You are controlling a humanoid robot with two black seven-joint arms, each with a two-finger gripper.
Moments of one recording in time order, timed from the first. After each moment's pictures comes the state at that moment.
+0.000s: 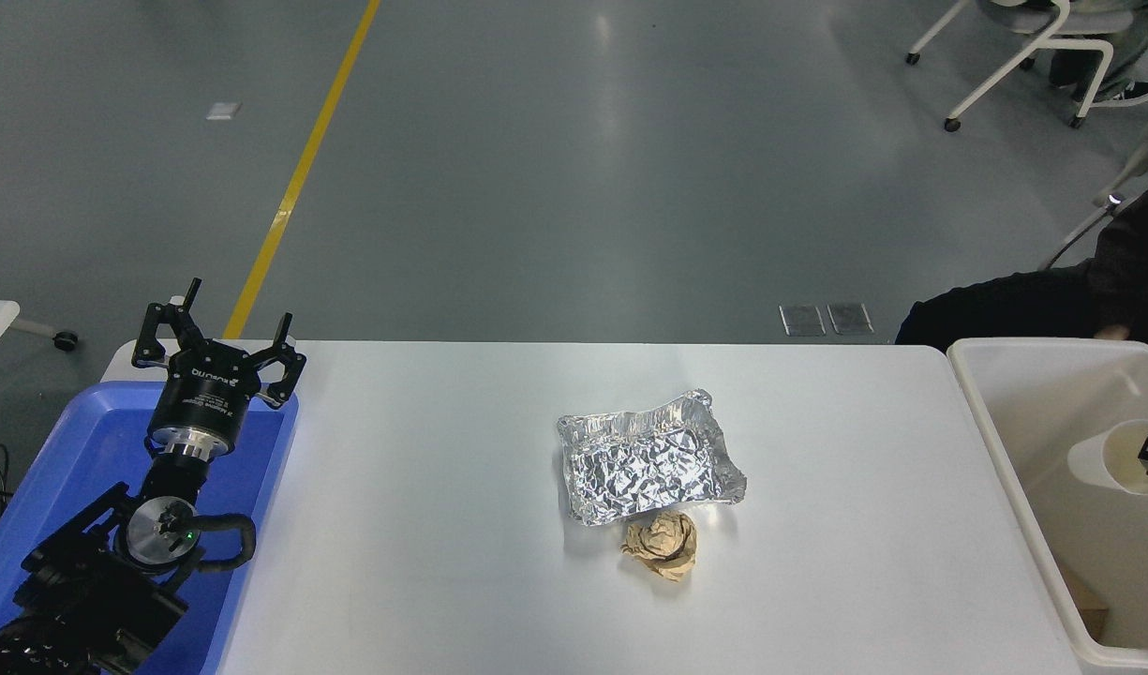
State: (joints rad) left arm -0.53 0.25 -0.97 -0.46 -0.11 -0.69 -0.40; right arm 0.79 -0.70 -0.51 0.33 -0.56 0.25 0.21
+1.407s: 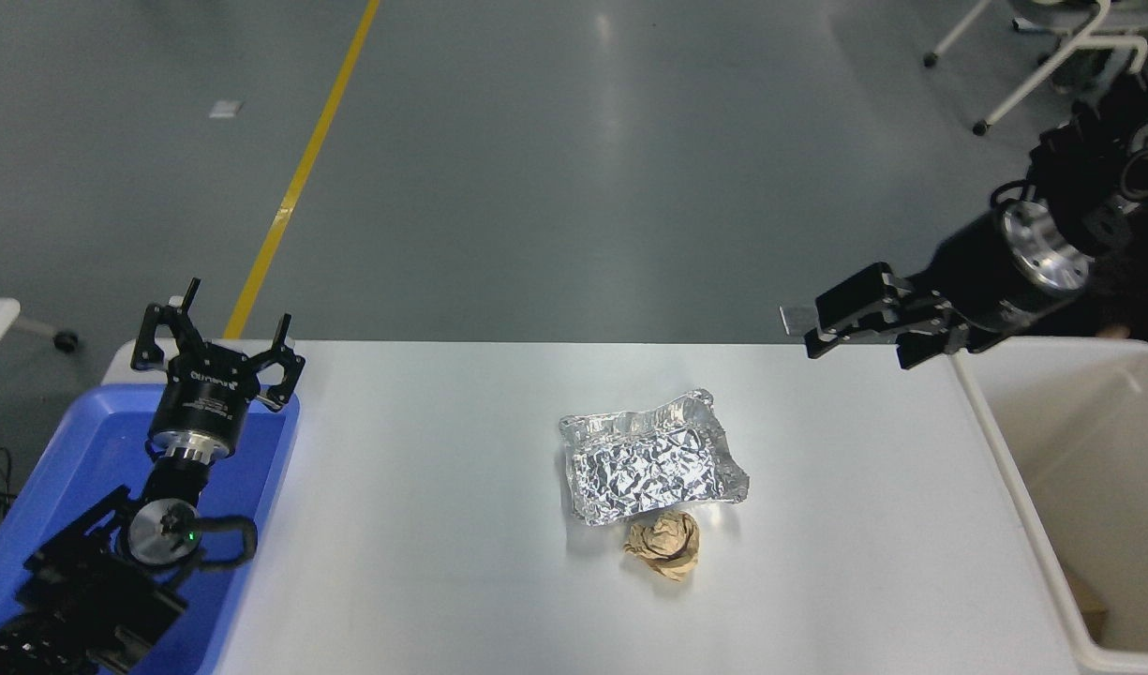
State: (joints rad) left arm -0.53 0.25 -0.97 -0.46 -0.11 -0.69 -0.40; right arm 2.32 -0.33 -1.18 1.49 -0.19 0.71 0.19
